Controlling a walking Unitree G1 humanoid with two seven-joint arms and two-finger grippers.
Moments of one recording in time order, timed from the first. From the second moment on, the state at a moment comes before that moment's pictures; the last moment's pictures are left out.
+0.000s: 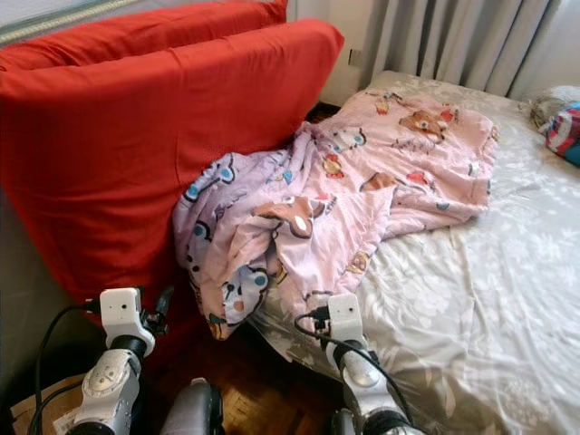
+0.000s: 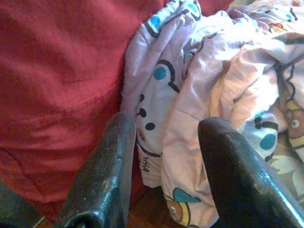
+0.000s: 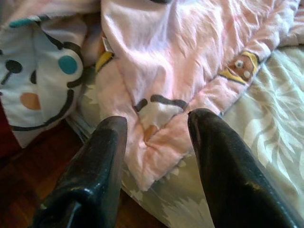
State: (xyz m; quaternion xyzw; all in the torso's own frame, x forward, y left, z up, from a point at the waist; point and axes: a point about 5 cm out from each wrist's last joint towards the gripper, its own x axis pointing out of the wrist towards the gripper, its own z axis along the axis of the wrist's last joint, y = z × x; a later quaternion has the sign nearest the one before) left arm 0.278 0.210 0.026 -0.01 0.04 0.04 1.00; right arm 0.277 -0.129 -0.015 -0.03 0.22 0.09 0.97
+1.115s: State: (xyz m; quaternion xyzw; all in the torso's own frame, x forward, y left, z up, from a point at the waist) left arm 0.277 0.201 0.020 -0.01 0.07 0.02 1.00; right arm 0.269 -0.129 -0.020 -0.02 0.22 0.10 0.97
